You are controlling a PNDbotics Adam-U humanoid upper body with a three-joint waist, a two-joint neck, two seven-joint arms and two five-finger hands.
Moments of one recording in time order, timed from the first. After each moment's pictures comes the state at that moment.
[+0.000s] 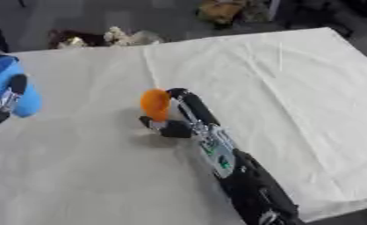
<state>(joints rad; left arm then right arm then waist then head) -0.44 0.31 -0.08 -1.58 -0.23 -0.22 0.03 -0.64 -0.06 0.23 -1.00 0.70 -0.25 -0.15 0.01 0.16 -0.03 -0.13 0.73</state>
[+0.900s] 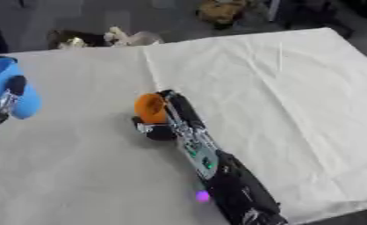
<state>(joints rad) -0.44 0.31 -0.08 -1.58 -0.22 -0.22 0.02 -0.66 -0.01 0.23 -0.99 0.67 -0.20 -0.25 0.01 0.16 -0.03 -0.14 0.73</state>
